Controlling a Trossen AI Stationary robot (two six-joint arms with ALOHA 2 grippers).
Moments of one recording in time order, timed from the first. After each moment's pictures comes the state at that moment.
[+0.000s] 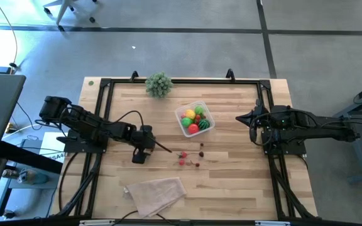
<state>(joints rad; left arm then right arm) -0.01 1.44 0.53 -0.22 -0.02 0.05 -0.05 0.37 0.48 -0.47 0.20 0.11</state>
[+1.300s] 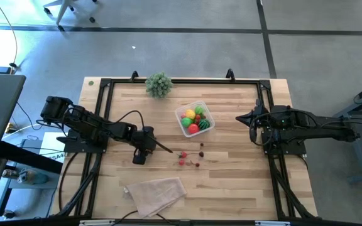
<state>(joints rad) -0.01 1.46 0.53 -0.18 0.04 0.07 -0.05 0.37 0.48 -0.47 0.20 0.11</state>
